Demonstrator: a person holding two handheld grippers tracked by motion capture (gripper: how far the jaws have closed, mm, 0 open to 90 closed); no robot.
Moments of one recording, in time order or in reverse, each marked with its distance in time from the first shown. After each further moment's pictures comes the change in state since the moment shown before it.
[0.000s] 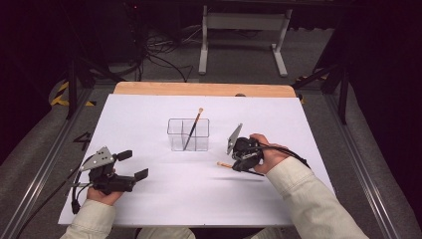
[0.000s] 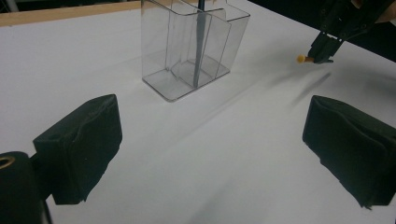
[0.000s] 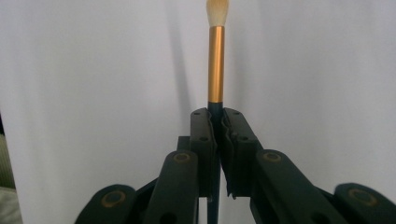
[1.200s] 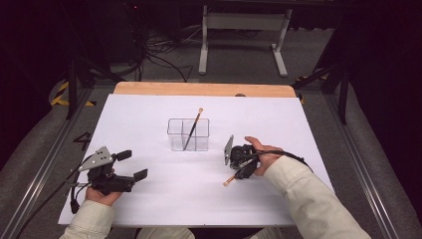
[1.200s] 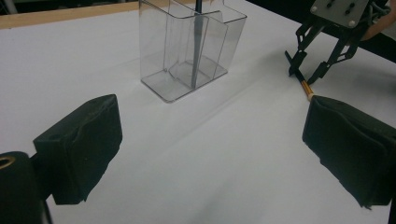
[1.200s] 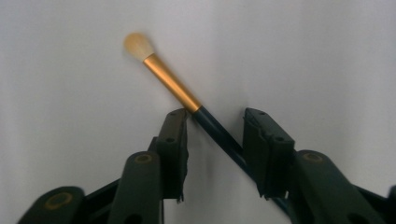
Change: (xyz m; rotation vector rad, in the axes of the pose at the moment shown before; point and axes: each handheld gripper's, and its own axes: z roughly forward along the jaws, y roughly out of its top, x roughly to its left) left arm -0.002 0.003 -0.003 0.002 -0.005 0.004; right arm 0.000 -0.001 0.035 0.147 -0.001 -0.157
